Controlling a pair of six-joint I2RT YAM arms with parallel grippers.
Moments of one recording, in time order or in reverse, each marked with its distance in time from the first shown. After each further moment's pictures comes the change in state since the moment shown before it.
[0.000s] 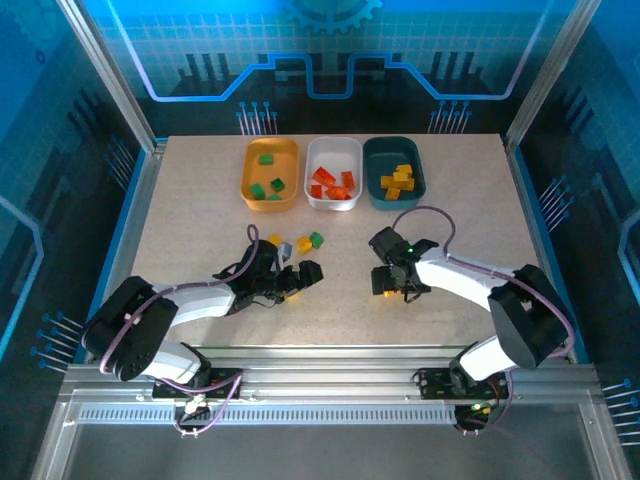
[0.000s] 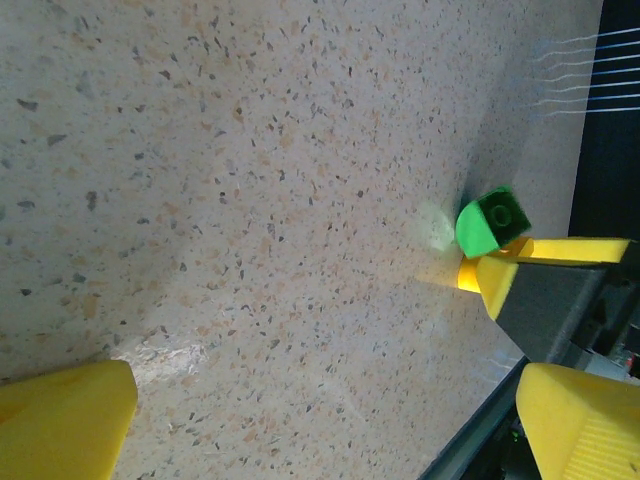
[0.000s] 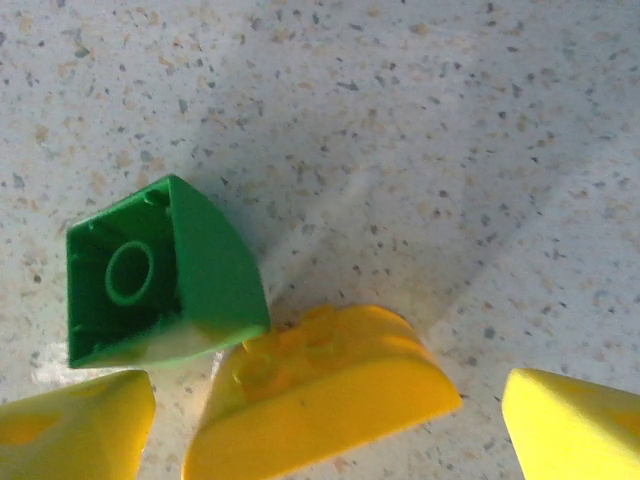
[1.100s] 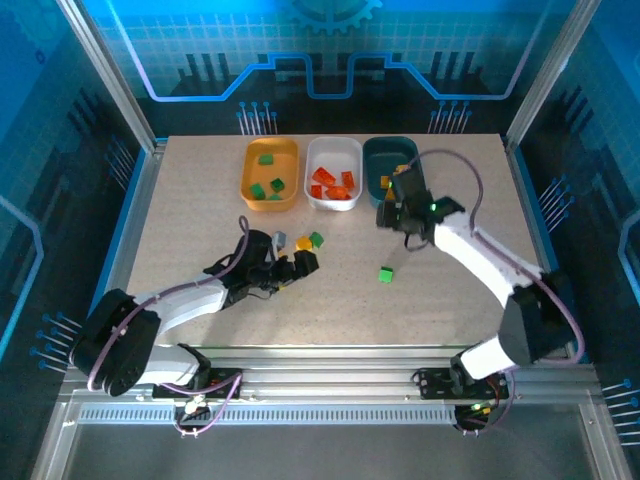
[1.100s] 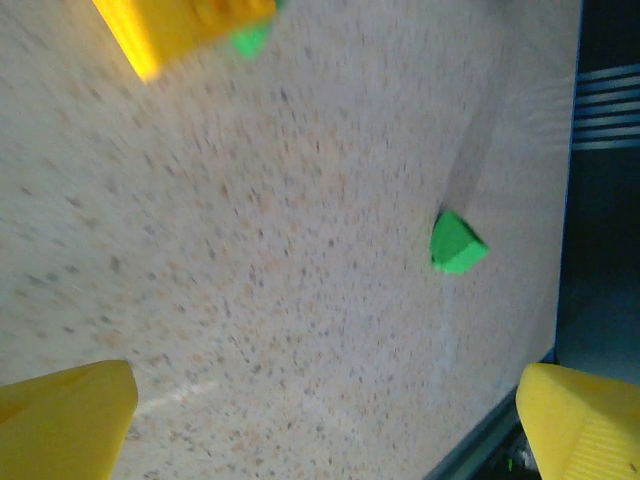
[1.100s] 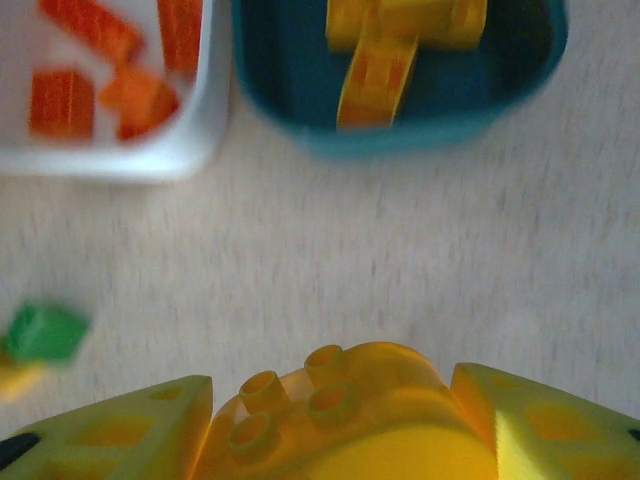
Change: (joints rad) left arm 0.067 -0.121 0.071 -0.176 -0.061 0.064; right arm -0.205 0.043 0.425 0.075 -0.022 -0.107
